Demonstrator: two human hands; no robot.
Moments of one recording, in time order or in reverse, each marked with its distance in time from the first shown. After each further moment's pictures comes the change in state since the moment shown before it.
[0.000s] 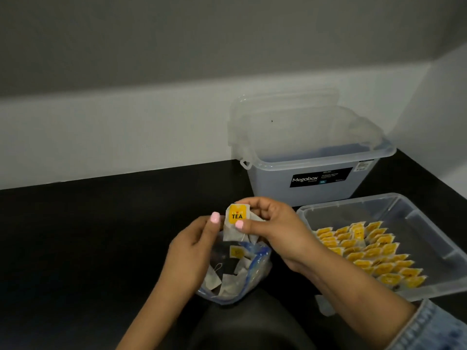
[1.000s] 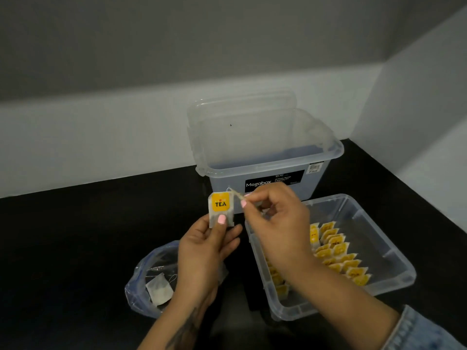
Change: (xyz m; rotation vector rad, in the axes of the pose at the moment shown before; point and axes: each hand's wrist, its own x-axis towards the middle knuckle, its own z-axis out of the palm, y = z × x) left_hand 0.014 0.031 0.117 -0.694 0.062 -0.077; right_hand -0.022 -0.001 -0.074 -0.477 0.560 -0.641
